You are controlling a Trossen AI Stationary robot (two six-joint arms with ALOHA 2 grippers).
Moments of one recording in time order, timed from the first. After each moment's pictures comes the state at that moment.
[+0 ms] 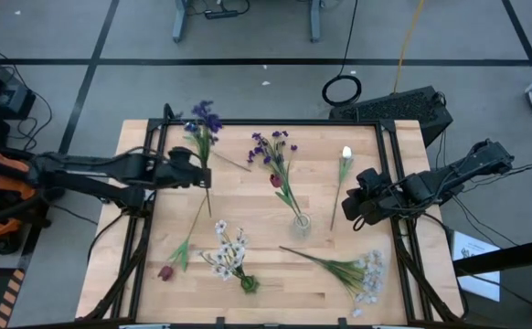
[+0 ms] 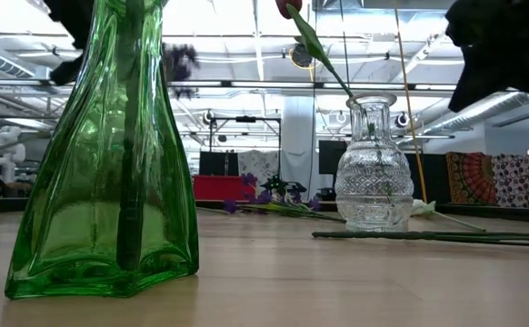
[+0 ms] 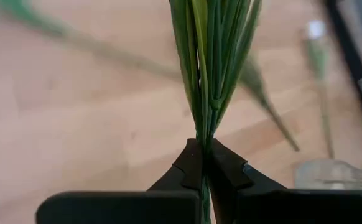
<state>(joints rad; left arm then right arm) -0.01 0.94 0.84 -0.80 -0.42 -1.21 0.41 0.94 0.79 -1.02 0.60 1.30</state>
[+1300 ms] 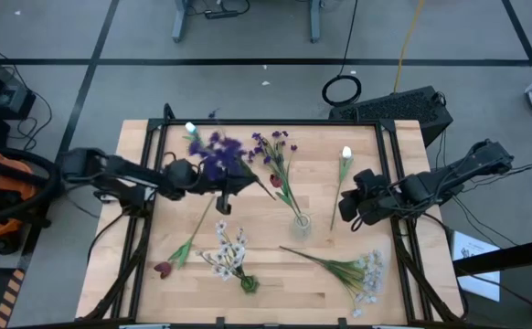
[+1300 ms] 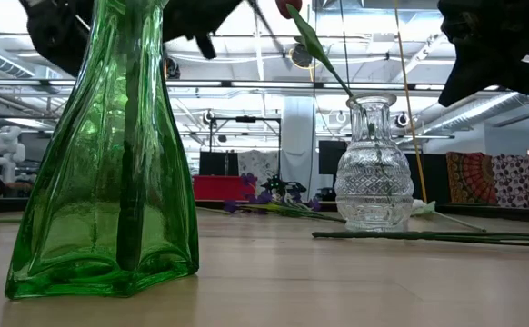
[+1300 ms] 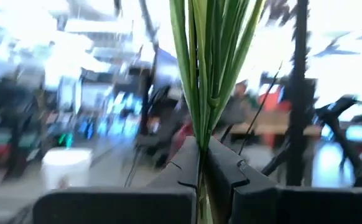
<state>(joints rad) 0.05 1.47 0.53 1.35 0.13 -0.07 0.41 0.96 0.79 -0.92 0.60 1.30</state>
